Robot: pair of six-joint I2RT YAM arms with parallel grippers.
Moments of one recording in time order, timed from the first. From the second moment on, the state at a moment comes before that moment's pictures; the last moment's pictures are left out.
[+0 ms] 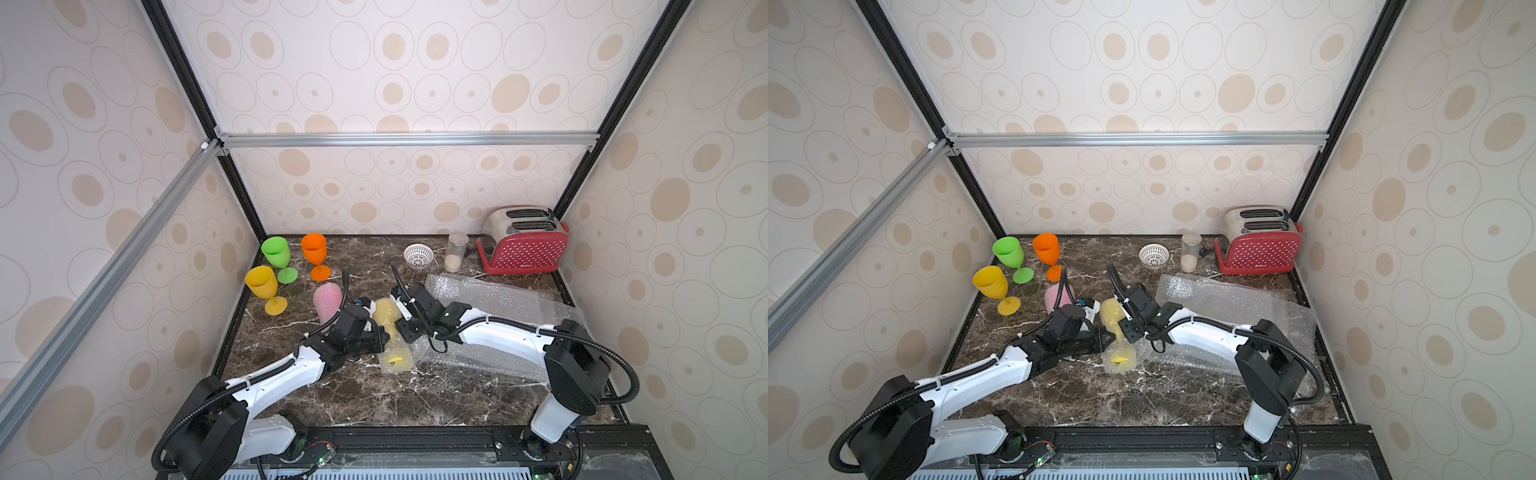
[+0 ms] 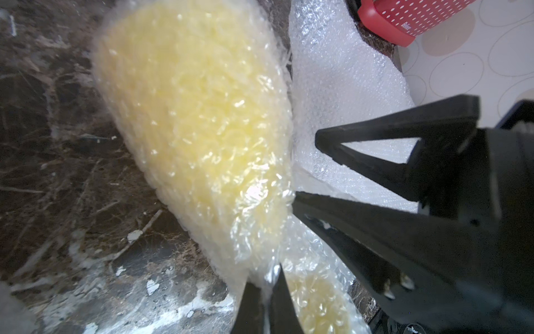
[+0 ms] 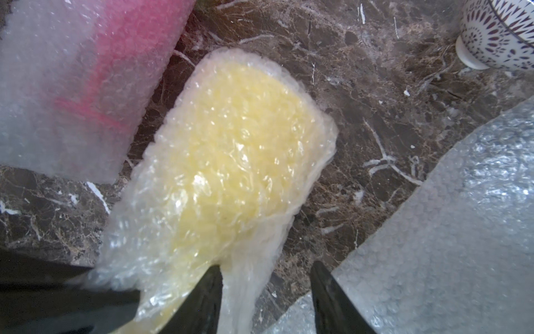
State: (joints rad) left arm -0.66 1.23 0.61 -0.10 0.20 -0.72; right arm 0.86 1.71 1.17 -0.39 0.11 0.17
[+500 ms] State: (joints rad) left arm -0.66 1.23 0.61 -0.10 0.19 -0.72; right arm 0.85 1.77 1.26 -0.43 0.13 0.17
